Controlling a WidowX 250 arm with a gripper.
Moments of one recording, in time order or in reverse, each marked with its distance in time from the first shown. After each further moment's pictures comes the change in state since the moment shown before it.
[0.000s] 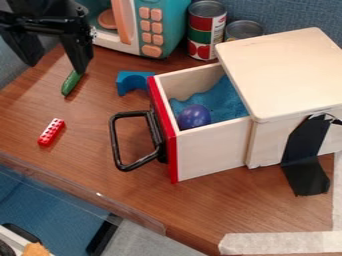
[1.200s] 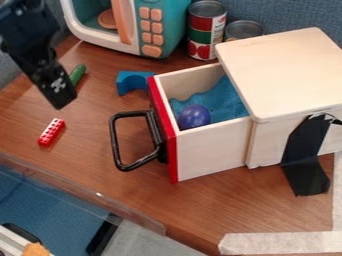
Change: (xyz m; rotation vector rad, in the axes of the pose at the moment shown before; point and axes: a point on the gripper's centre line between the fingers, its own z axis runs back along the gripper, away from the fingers) arm -0.020 0.013 -0.031 -0.115 -0.015 -0.623
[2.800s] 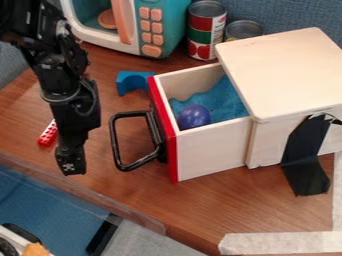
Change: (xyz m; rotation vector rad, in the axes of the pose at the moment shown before) arm -0.020 -0.022 -0.091 -0.036 0.248 -0.517
